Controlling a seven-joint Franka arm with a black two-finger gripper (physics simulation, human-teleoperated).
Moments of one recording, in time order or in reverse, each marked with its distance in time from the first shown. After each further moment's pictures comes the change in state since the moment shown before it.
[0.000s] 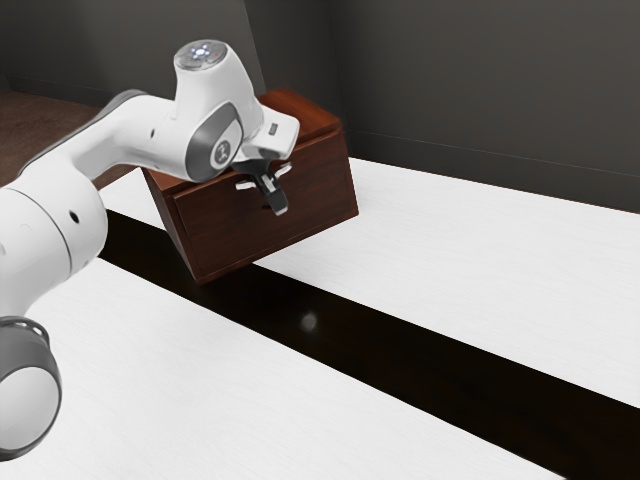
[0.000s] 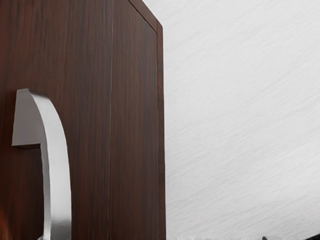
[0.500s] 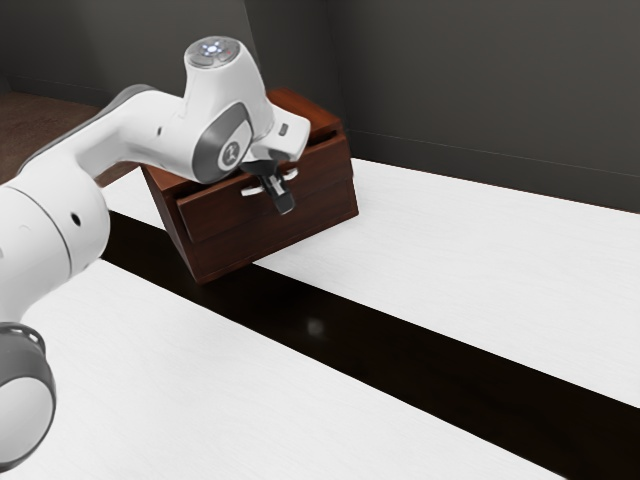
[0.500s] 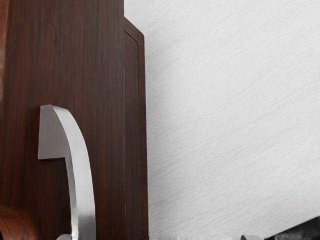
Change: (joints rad) arm -0.090 -0.064 0.078 -0.074 -0.001 0.006 -0.015
